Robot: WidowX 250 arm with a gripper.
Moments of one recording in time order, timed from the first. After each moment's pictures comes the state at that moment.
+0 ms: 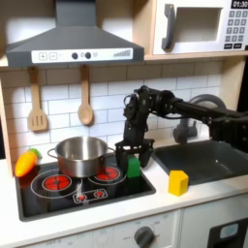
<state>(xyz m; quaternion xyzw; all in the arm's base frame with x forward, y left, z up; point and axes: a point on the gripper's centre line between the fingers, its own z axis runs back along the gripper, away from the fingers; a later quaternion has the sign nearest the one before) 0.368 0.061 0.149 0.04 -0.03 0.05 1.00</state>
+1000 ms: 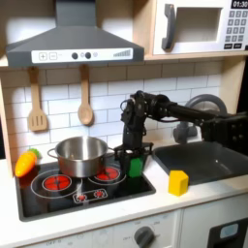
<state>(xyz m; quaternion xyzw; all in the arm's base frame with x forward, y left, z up) 0.375 0.057 0.137 0.03 -0.02 0.03 1.00</state>
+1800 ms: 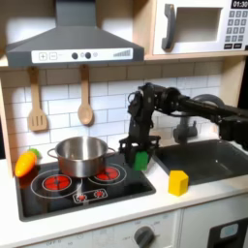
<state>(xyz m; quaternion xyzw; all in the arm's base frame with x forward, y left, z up) 0.356 0.054 0.167 0.03 -0.05 0.01 1.00</state>
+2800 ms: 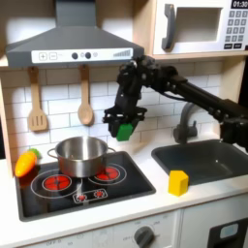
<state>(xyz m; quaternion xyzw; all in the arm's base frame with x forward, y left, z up) 0.382 0.092 0.234 0.05 -0.16 0.04 0.99</state>
